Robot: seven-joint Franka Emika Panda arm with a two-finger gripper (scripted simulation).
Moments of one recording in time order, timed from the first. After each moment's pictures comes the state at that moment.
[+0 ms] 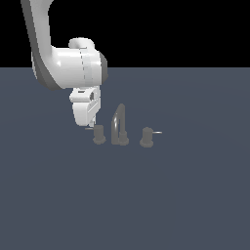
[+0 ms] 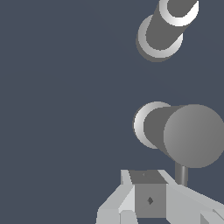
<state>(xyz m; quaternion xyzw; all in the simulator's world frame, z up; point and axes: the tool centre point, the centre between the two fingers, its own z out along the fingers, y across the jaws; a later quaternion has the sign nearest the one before) 0.065 0.135 0.074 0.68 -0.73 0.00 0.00</state>
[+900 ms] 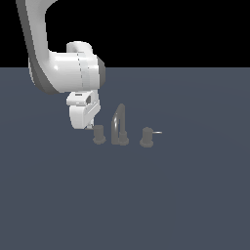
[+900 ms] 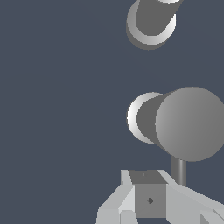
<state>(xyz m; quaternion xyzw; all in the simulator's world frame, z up) 0.059 0.143 0.064 0.67 -0.75 0.00 0.00</state>
